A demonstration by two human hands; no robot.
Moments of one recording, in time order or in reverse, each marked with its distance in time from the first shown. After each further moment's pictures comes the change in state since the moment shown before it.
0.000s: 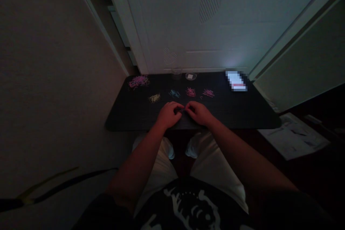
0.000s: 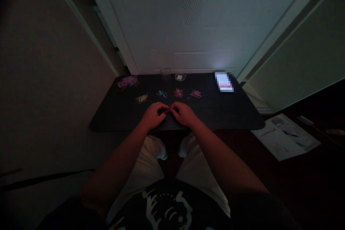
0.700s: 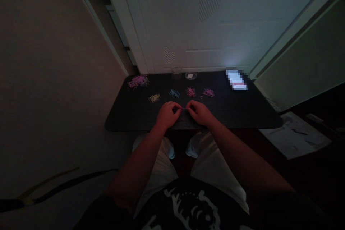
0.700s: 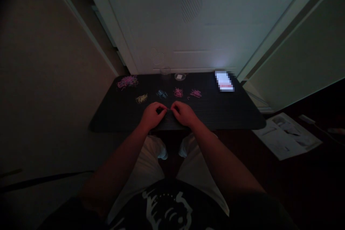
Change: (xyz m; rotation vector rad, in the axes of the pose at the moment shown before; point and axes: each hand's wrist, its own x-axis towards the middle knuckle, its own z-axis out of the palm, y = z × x) left_hand 0.000 0.001 0.001 0.018 0.087 -0.054; right_hand -0.002 -0.003 -0.003 0.046 0.033 0.048
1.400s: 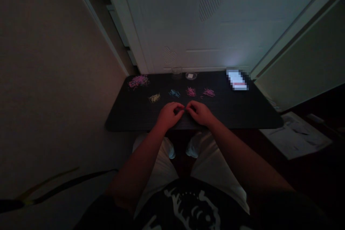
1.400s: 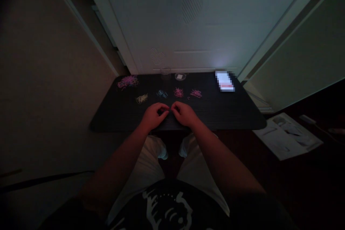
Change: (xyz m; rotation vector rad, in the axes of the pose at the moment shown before) left_hand -0.003 0.004 -0.001 -0.066 -0.043 0.051; right_hand -0.001 0.001 0.001 0.019 -0.006 -0.003
